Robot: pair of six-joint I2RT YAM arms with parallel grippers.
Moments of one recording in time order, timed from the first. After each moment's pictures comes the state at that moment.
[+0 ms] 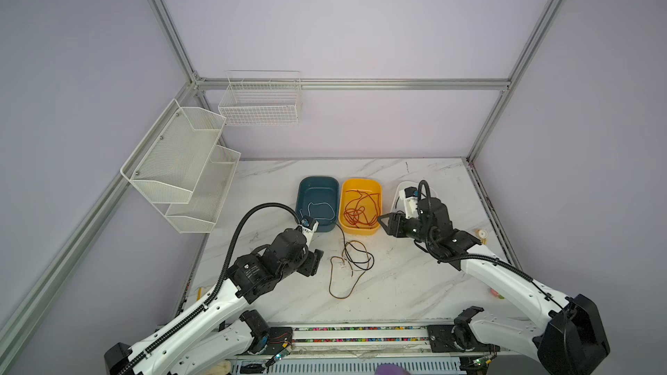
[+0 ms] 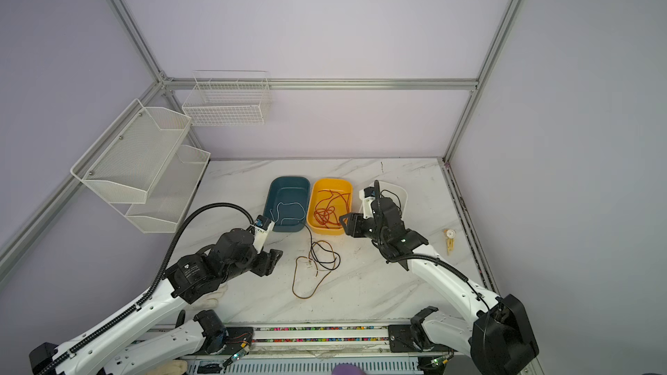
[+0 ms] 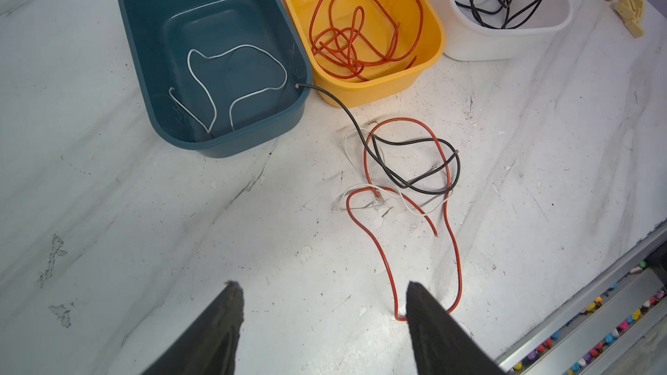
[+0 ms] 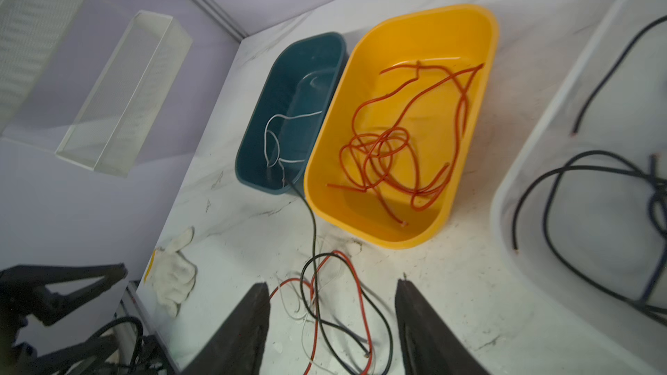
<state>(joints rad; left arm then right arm) -0.75 0.83 0.80 -0.75 -0.19 -0.25 0.59 1.16 0.76 -0.13 -0.22 0.57</state>
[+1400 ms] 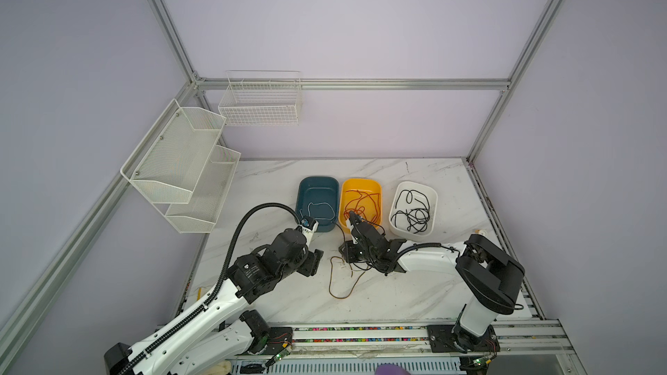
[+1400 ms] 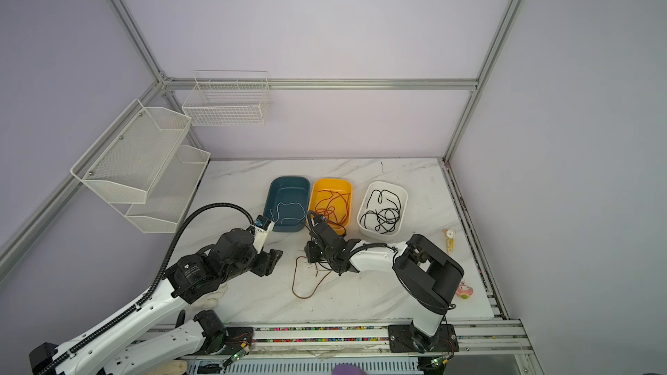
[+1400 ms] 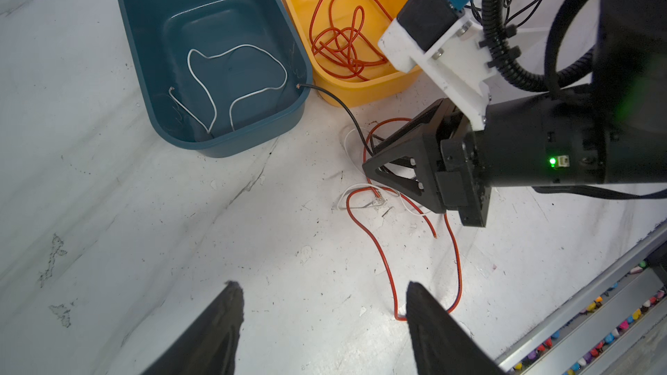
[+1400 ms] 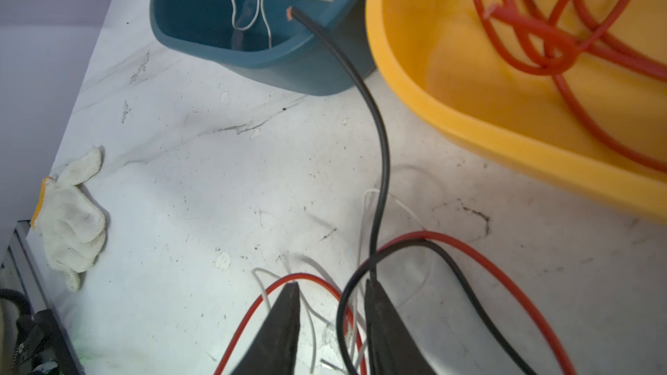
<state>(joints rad) -0.75 0.83 0.80 -0.75 -0.19 -0.25 0.94 1.71 0.88 0.07 0.00 0.68</state>
